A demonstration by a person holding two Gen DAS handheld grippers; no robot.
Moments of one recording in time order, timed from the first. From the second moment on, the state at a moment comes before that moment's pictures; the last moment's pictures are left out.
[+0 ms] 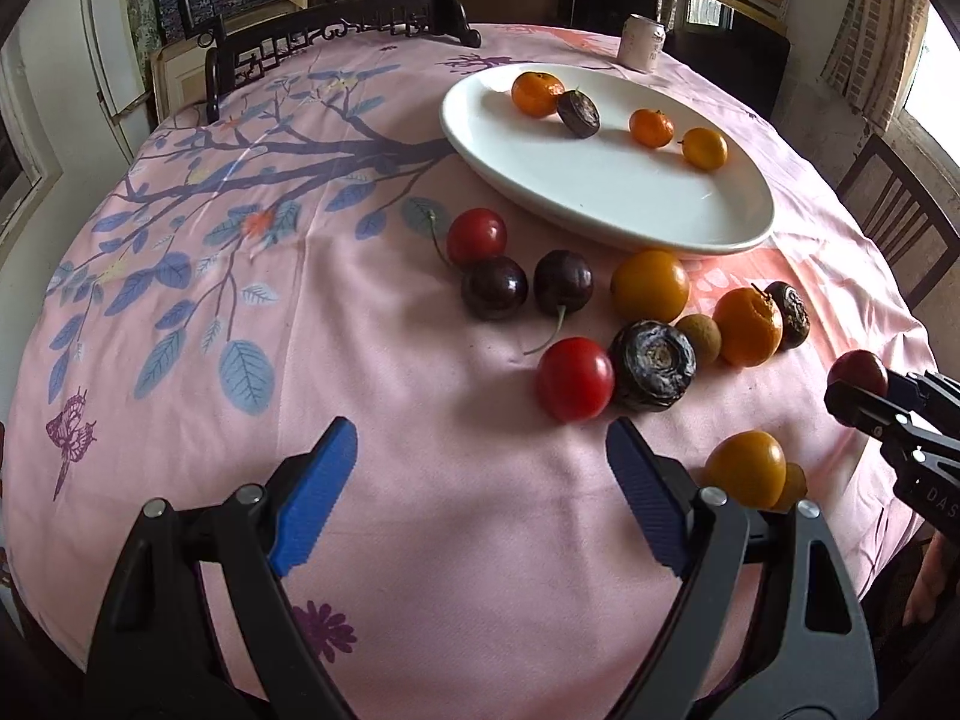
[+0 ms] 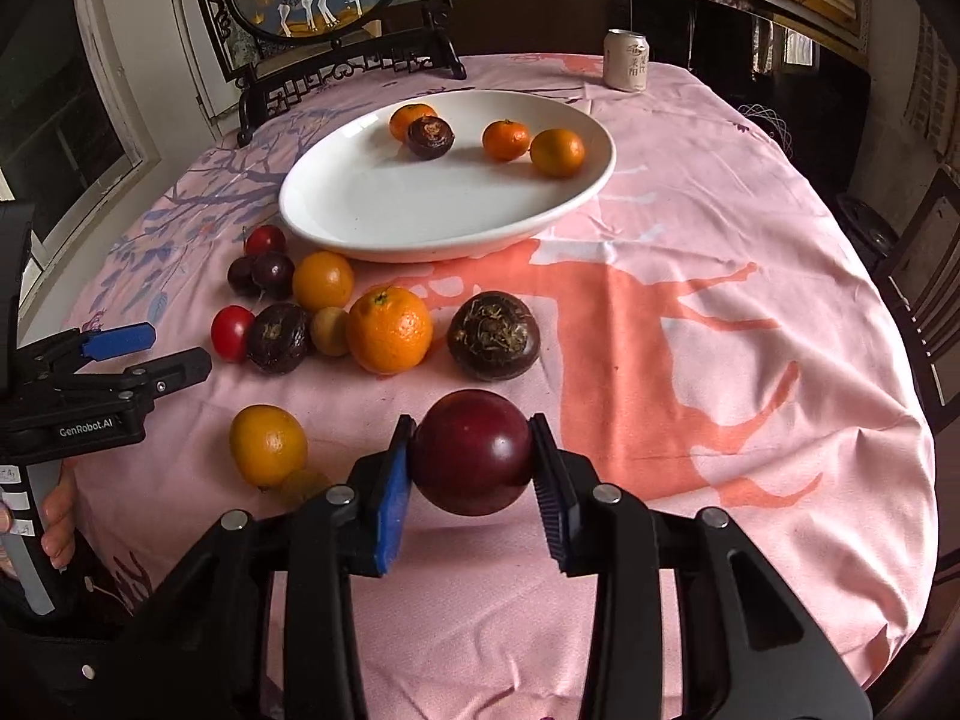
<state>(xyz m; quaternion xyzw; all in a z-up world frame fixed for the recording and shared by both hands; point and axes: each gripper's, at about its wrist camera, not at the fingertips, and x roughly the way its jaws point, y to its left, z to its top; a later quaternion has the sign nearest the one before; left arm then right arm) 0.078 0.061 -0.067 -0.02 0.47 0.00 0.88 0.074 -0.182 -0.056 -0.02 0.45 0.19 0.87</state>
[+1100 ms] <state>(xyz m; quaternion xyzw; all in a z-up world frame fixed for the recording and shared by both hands) 0.093 0.057 -0.007 -0.04 0.43 -0.07 0.90 0.083 -0.182 -0.034 -0.02 0.44 0.19 0.88</state>
